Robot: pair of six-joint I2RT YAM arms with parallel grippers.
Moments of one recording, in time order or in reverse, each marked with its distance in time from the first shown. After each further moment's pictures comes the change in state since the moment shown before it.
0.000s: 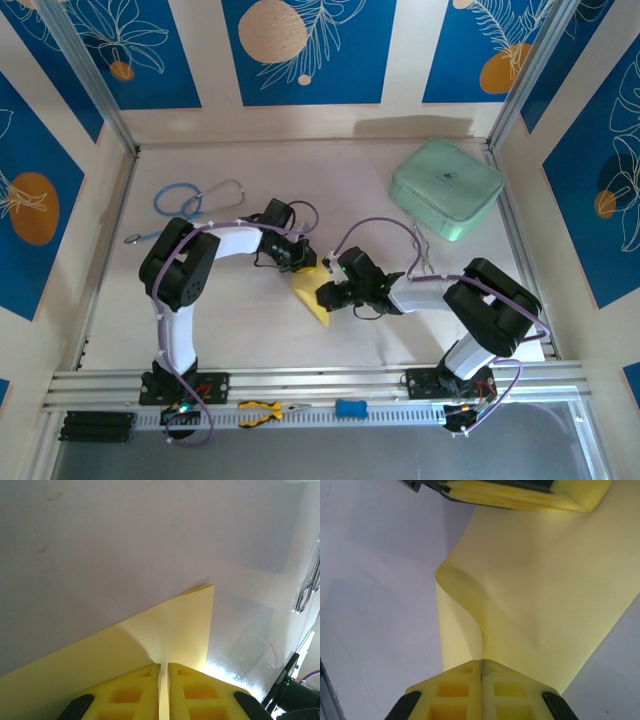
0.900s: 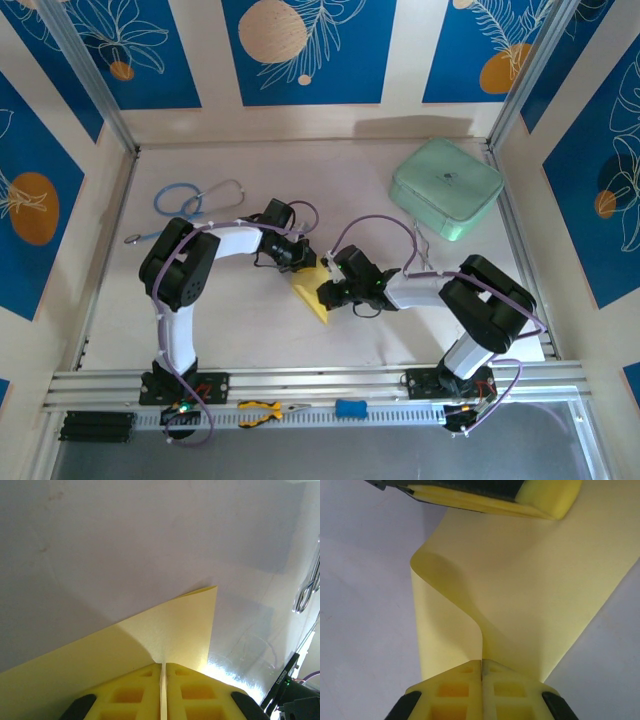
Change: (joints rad) left arm 0.000 0.000 0.000 0.000 0.000 0.000; right arm 0.002 0.031 0.047 -0.079 0.061 -0.053
